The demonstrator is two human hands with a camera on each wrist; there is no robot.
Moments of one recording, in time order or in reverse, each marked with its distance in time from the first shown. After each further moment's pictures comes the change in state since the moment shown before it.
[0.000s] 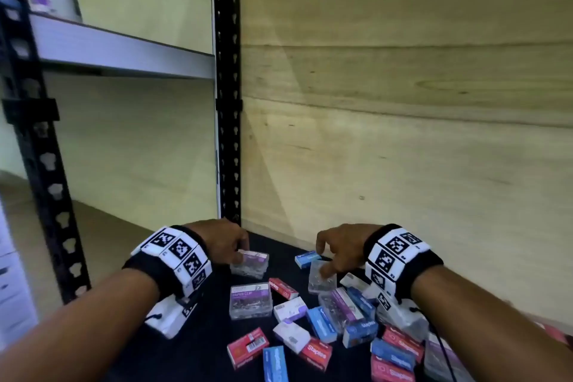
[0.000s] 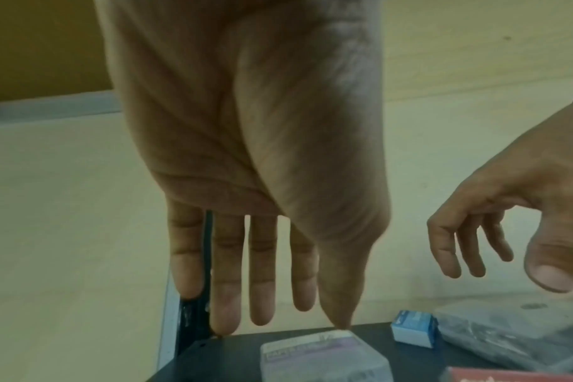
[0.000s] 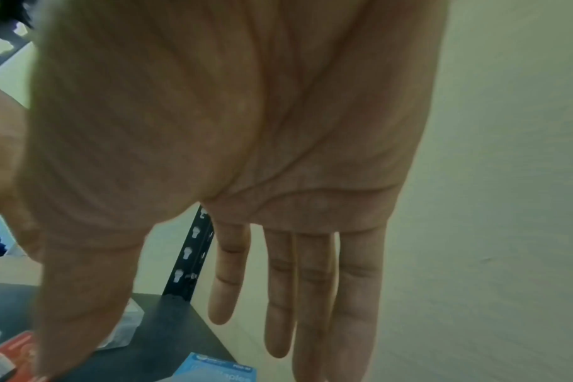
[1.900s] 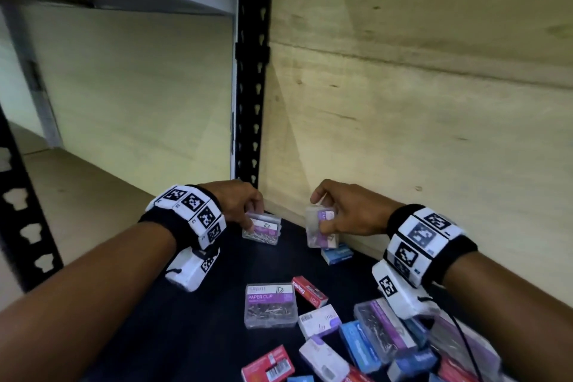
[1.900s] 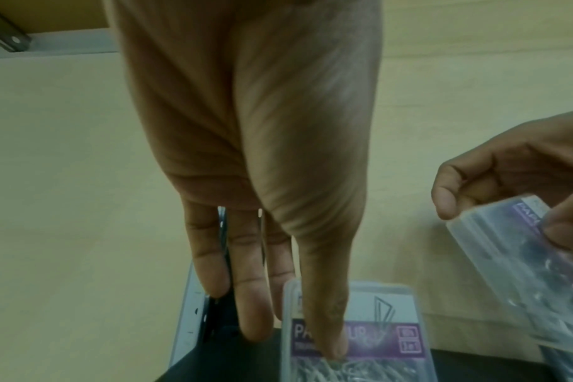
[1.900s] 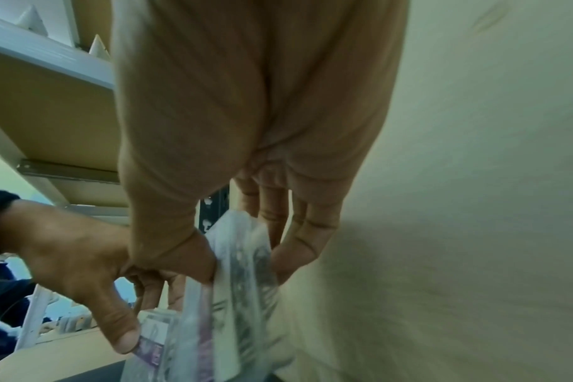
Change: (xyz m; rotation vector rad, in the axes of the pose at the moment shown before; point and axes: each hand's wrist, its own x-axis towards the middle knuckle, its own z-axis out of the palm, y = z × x) left_hand 0.083 -0.063 0.008 -0.217 -0.008 0.022; right_hand 0.081 -0.008 -0.017 0.337 0.195 -0.175
